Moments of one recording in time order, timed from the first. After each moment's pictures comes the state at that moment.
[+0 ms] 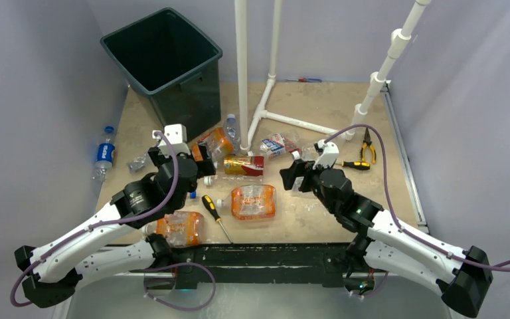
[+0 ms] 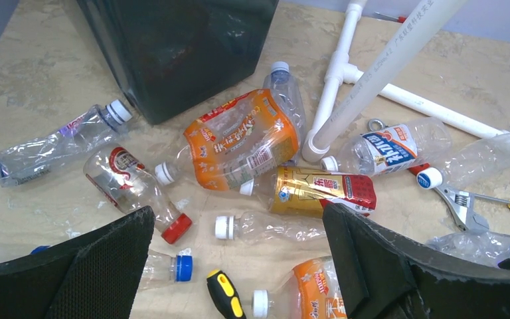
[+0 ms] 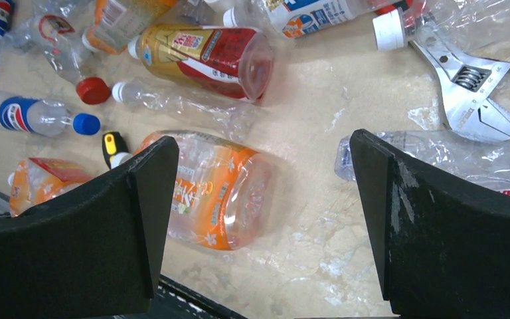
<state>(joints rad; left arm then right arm) -0.97 0.81 0.97 -0.65 -0.91 -0.59 0.85 0.79 0.51 -0.03 0.42 0.54</state>
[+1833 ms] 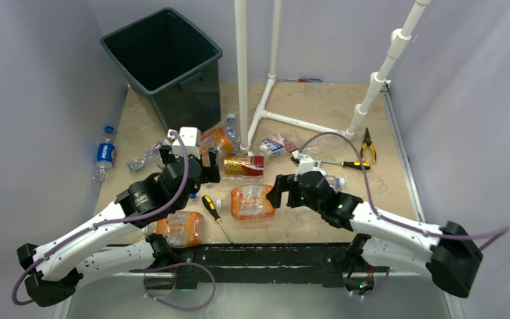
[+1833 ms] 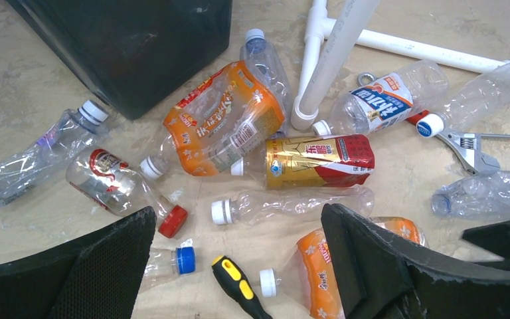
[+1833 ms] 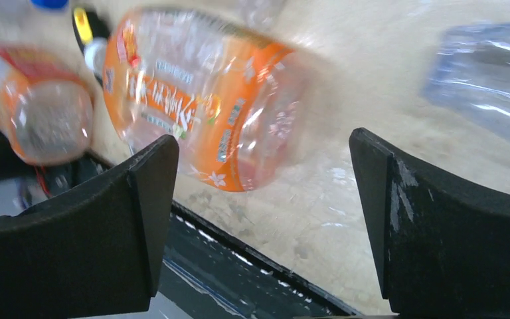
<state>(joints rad) -0.97 0.83 0.94 -0.63 -0.78 -0.47 0.89 1.07 0.49 -0.01 0.10 0.64</state>
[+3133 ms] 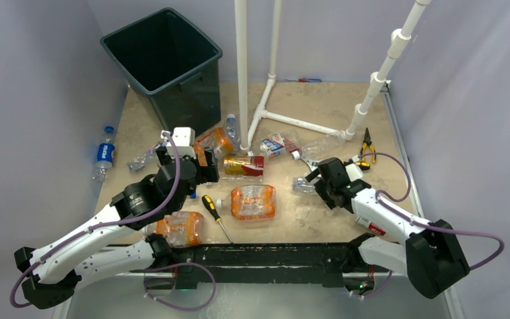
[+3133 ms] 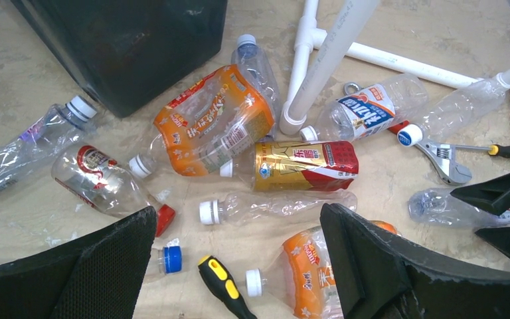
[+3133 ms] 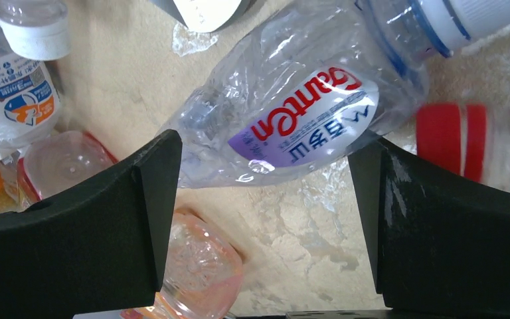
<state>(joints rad) -0.97 0.79 0.94 -0.63 -0.77 -0.52 0.48 1.10 0.51 -0.40 0.34 1.30</state>
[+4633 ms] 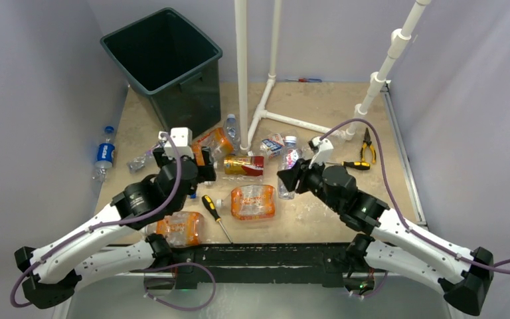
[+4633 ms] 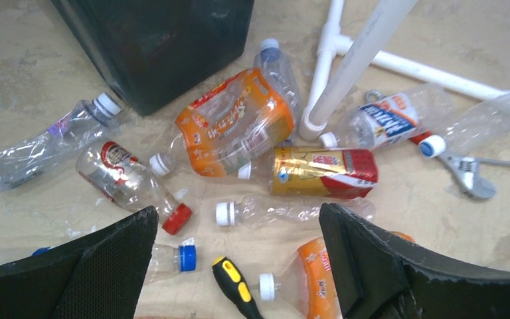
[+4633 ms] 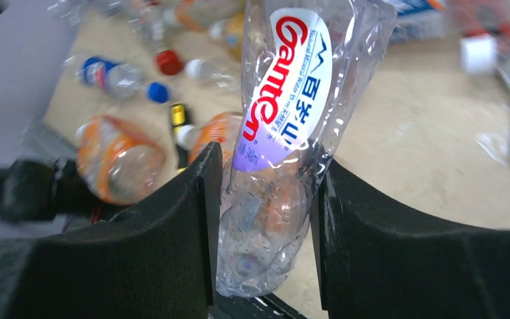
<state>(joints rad) -0.97 0.82 0.94 -0.66 -0.84 -0.55 0.86 0.80 0.62 -0.13 0.30 0.55</state>
